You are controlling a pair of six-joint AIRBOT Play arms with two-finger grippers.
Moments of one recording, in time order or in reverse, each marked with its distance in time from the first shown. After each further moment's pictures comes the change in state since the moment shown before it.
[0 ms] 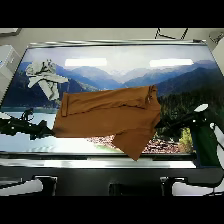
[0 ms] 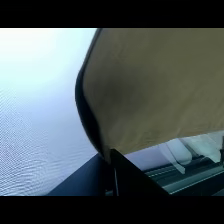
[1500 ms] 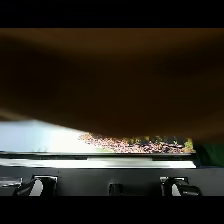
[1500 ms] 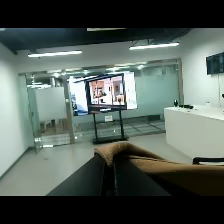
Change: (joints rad) left arm -0.029 0.782 1.129 -0.104 0.405 -0.047; right arm 0.168 0.889 1.089 -0.495 -0.259 0.047
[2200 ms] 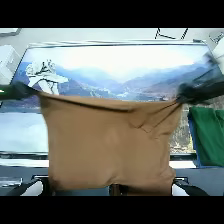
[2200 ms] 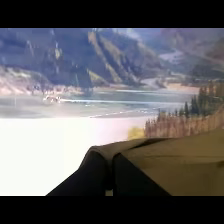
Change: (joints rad) left arm -0.168 -0.510 -0.728 0.017 -0.327 -0.049; right arm 0.002 -0.627 -0.615 0.233 0.421 0.037
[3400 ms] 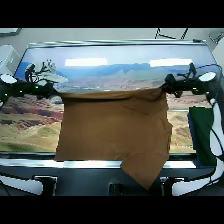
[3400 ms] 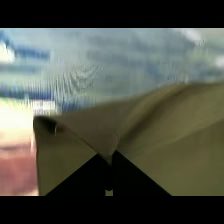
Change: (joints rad) left arm -0.054 -0.530 0.274 0.029 -0.047 0.048; right arm -0.089 -0.415 0.113 0.343 -0.311 -0.047
